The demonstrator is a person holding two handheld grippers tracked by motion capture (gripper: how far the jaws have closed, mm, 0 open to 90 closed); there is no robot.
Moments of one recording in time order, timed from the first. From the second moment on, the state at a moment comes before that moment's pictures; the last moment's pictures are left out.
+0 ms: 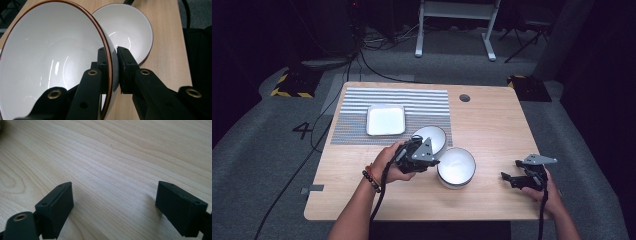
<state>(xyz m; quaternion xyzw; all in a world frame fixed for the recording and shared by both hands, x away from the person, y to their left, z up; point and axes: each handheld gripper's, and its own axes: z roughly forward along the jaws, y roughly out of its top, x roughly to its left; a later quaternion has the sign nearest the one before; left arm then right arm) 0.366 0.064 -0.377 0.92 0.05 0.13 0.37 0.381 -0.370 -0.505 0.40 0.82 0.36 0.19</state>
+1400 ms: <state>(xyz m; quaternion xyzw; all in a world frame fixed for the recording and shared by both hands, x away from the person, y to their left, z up) 0.414 0.113 -0.376 0.91 0.15 0.16 0.35 0.381 -0.370 -0.505 0.40 0.82 0.36 0.19</state>
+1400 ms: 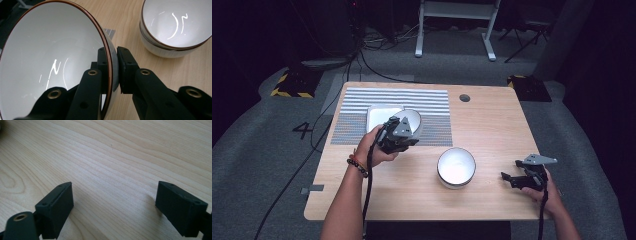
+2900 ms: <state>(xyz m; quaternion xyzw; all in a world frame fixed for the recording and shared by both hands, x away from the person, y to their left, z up) 0.459 0.141 -0.388 0.91 0.24 0.19 0.29 0.381 -0.370 -0.505 0.41 0.82 0.36 0.19</state>
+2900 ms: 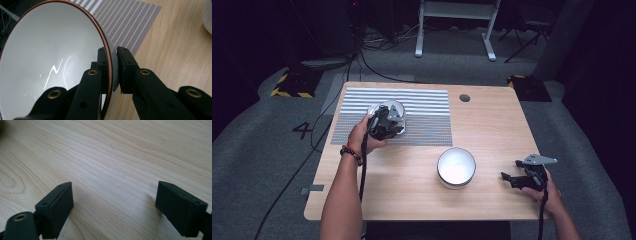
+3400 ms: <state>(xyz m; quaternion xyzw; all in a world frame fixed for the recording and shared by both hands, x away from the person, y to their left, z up) 0.479 0.138 -0.396 0.91 0.26 0.19 0.27 0.381 -0.370 -0.505 0.41 0.82 0.36 0.19</state>
